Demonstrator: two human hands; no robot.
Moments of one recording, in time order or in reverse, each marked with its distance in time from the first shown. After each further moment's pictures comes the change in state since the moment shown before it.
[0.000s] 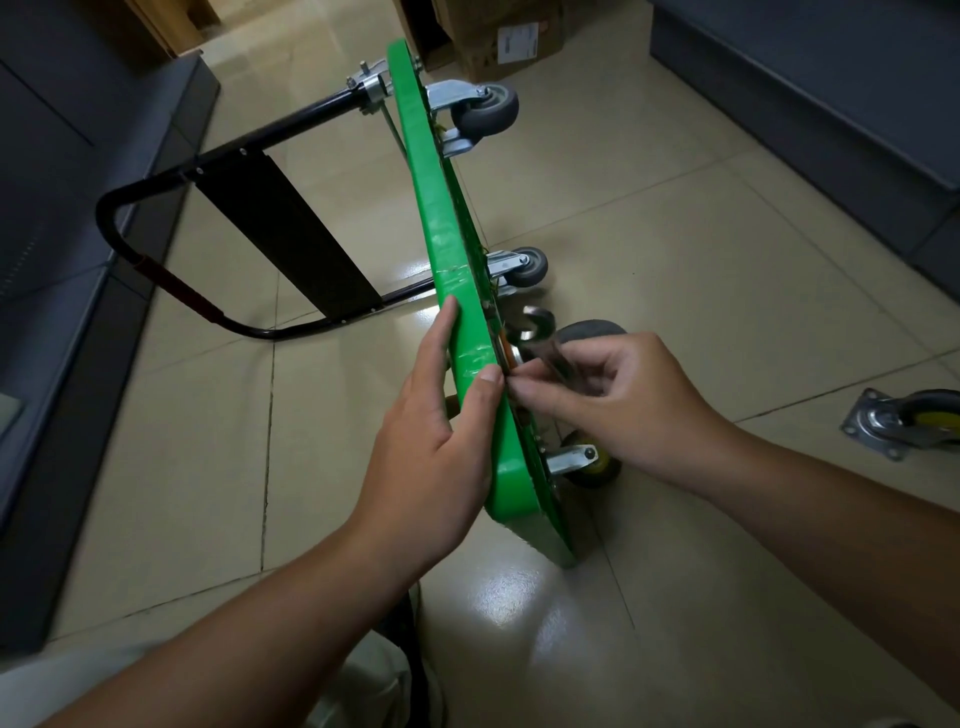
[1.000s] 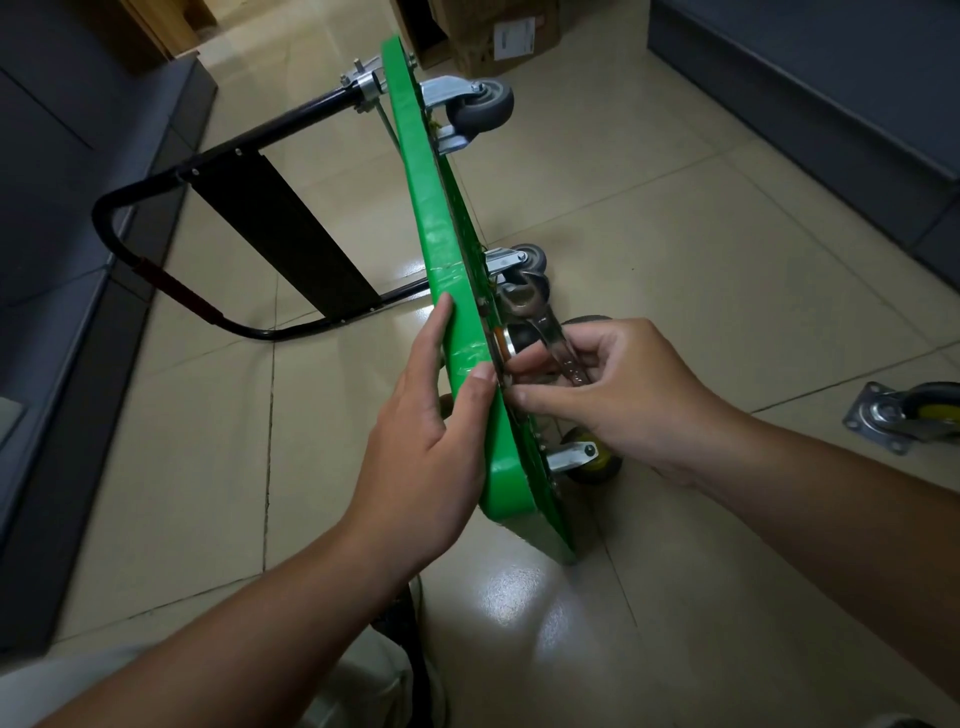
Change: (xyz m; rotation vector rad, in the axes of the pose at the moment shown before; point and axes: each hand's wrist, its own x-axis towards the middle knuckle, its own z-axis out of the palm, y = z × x) left_hand 0.000 0.000 -0.001 0.023 0.003 0.007; right_hand 0.002 -0.012 0.002 0.014 0.030 0.141
